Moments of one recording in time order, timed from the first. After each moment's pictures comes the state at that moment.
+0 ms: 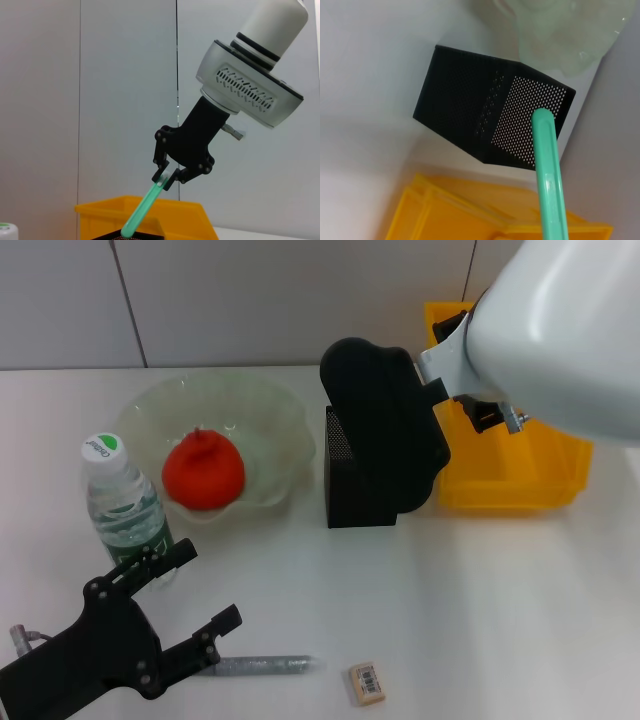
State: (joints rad) left arm -0.23 -2.07 0.91 0.28 1.43 1.73 -0.59; right arm 0.91 2.09 1.20 1.51 -0.03 -1.56 2.14
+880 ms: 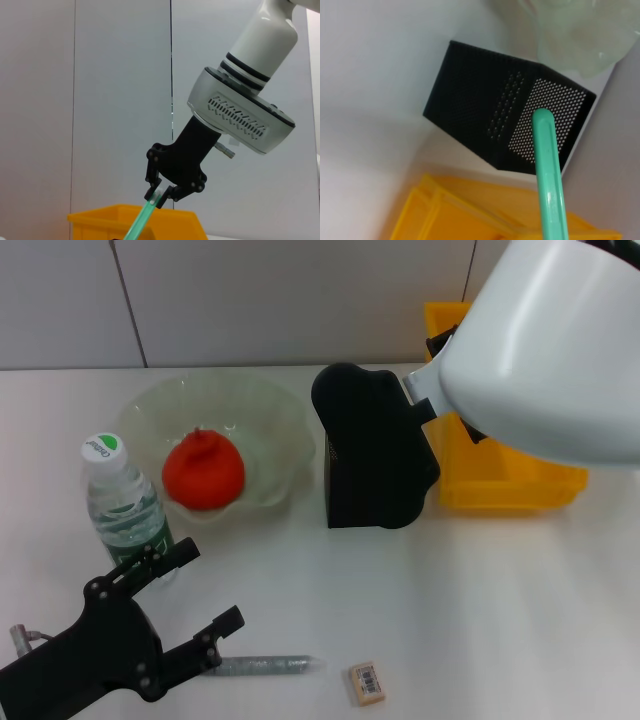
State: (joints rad) left arm -0.23 -2.07 0.91 0.28 1.43 1.75 -0.59; right arm 0.93 2.09 1.15 1.45 -0.04 -1.53 2.16
